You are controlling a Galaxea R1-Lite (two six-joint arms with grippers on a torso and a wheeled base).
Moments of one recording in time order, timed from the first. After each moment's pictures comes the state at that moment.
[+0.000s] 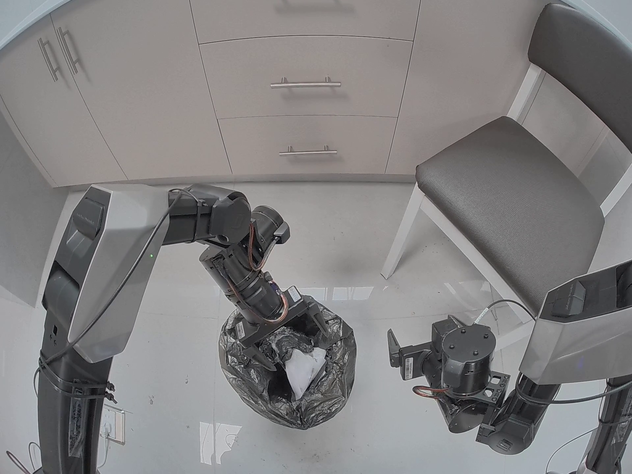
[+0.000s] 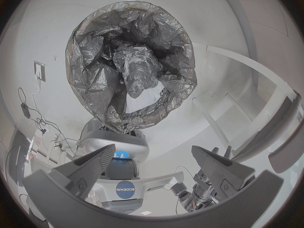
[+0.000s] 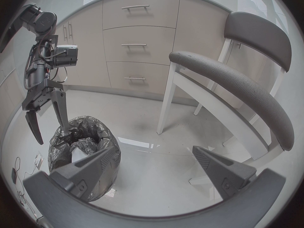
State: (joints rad) left arm -0.48 2.43 -2.00 1.02 -0.52 -0.89; right arm 0.76 2.19 -0.40 -1.50 -0.70 0.05
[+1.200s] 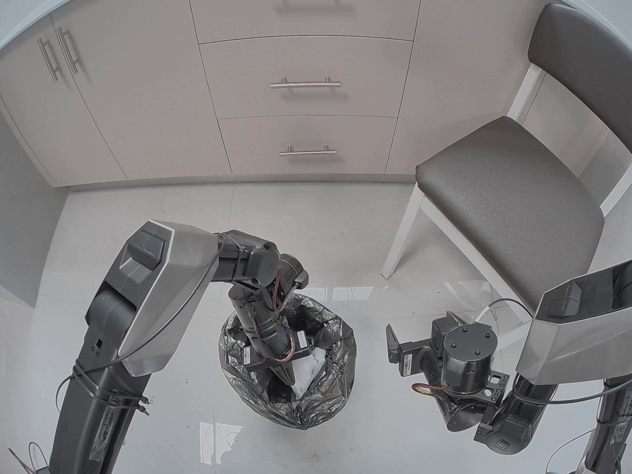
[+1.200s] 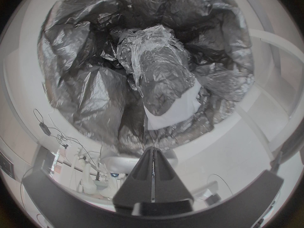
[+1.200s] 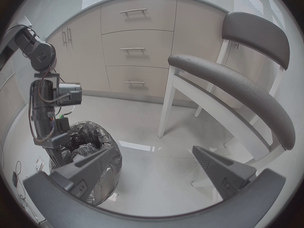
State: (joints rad) left arm -0.52 2.60 -2.00 0.99 -0.33 -0.71; right arm 0.76 2.20 -0.41 -1.55 -0.70 0.05
